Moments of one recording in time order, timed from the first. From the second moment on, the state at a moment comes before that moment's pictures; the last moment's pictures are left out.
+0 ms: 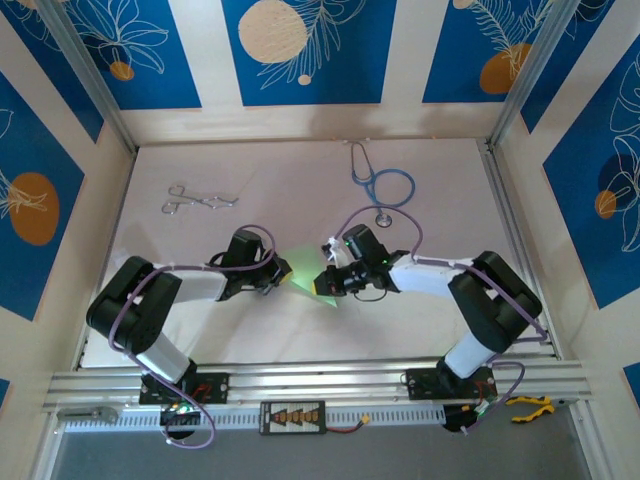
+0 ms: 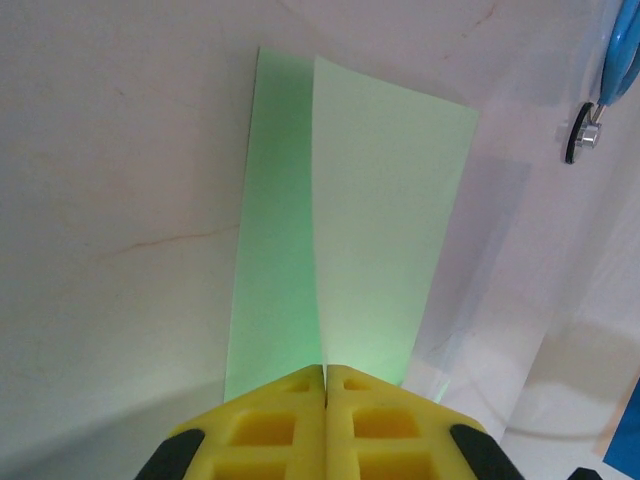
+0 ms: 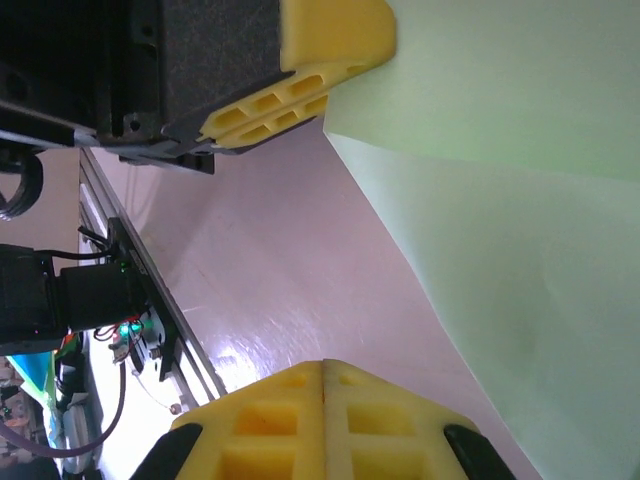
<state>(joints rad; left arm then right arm) -0.50 1.60 0.57 0.25 0.41 -1.21 0.68 1.61 0.75 -0.04 -0.68 0.61</state>
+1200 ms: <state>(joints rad) -0.49 1.63 0.57 0.25 0.41 -1.18 0.68 1.70 0.77 -0.24 -0.57 0.57</state>
